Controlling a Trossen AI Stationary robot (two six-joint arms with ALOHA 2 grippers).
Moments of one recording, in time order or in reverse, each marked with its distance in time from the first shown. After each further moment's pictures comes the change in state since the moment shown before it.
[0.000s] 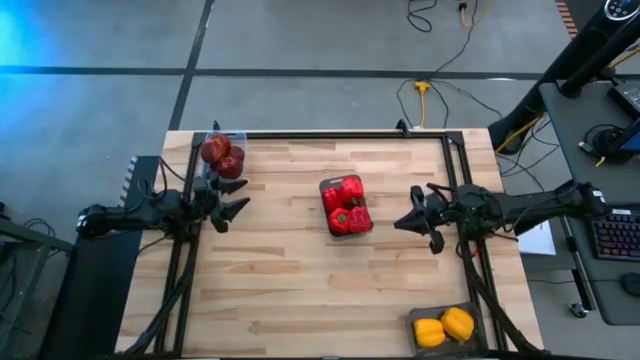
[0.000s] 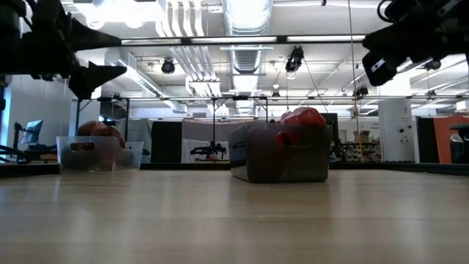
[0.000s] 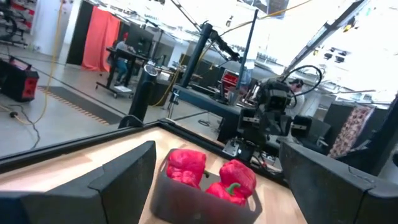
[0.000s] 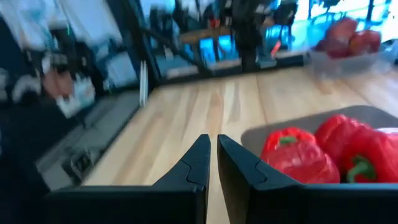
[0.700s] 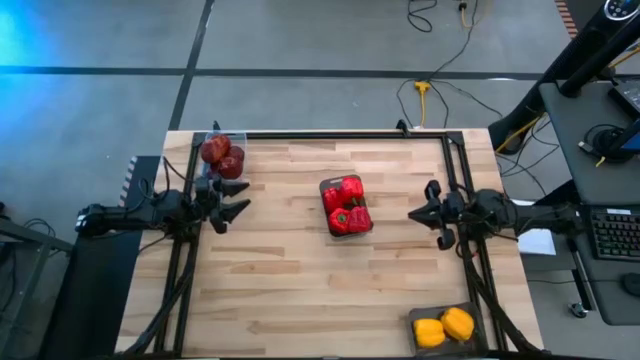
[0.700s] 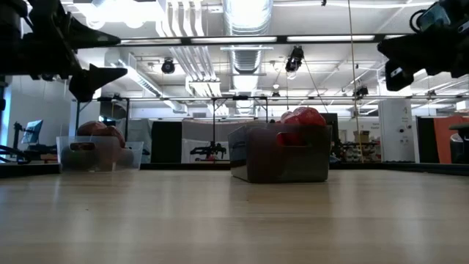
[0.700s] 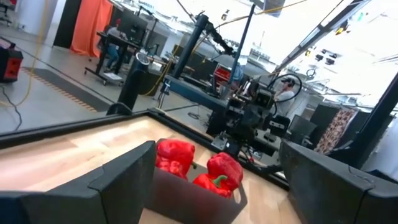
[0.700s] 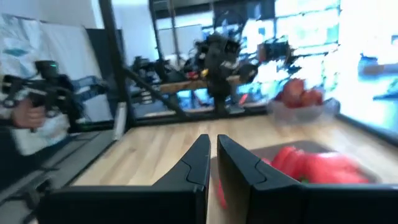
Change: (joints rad) left arm -0.003 0.009 -0.001 -0.011 0.037 -0.080; right arm -0.014 -0.537 -0.192 -0.129 0.105 -0.088
